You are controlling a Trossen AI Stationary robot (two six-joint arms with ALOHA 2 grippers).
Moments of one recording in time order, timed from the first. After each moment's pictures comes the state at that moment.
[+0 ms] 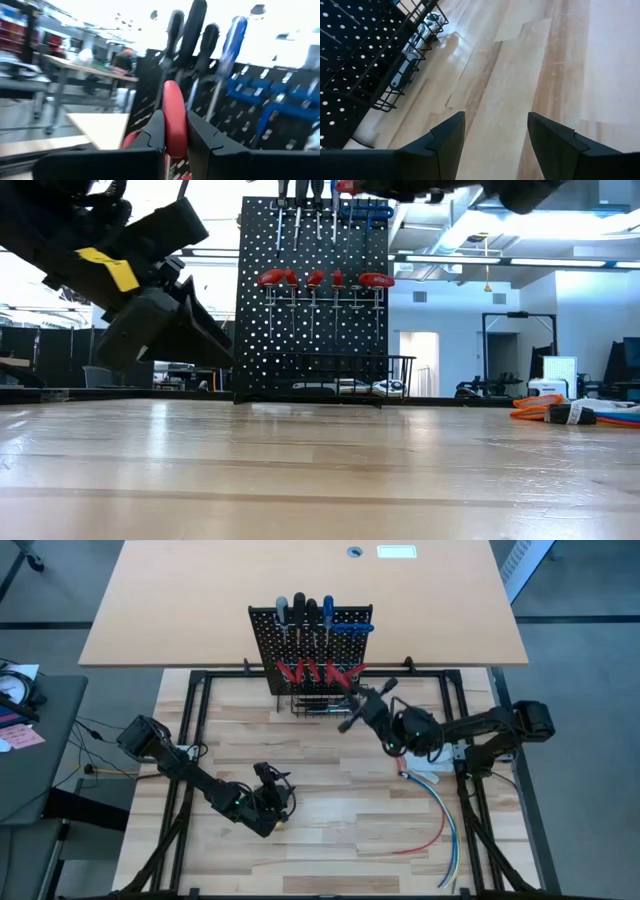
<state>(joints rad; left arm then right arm) -0.55 1.69 0.74 0.01 -1.01 -0.33 0.04 1.49 0.81 1.07 0.77 -0.51</state>
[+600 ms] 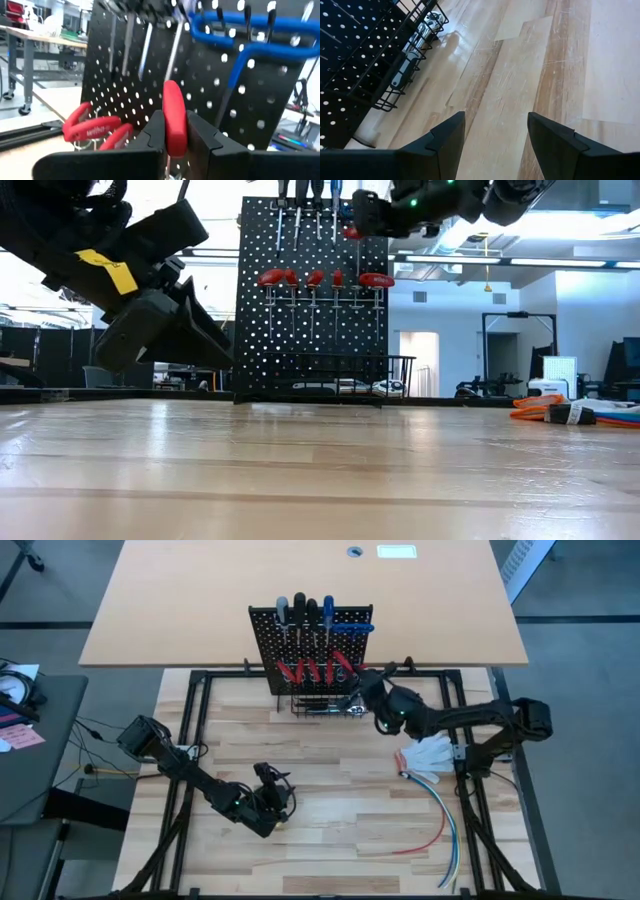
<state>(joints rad) -0.55 1.69 0.74 0.01 -1.01 -0.33 -0.16 1.49 0.87 0.83 0.76 -0.34</state>
